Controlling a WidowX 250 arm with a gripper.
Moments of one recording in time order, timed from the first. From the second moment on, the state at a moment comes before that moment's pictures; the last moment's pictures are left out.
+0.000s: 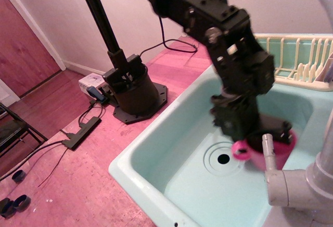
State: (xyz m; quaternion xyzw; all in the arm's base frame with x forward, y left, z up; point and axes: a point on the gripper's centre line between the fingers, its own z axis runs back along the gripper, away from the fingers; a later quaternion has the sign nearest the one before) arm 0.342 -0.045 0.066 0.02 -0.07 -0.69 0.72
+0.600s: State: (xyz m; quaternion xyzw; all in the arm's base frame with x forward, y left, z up) arm 0.320 -0.066 0.088 -0.01 -0.04 -0.71 0.71
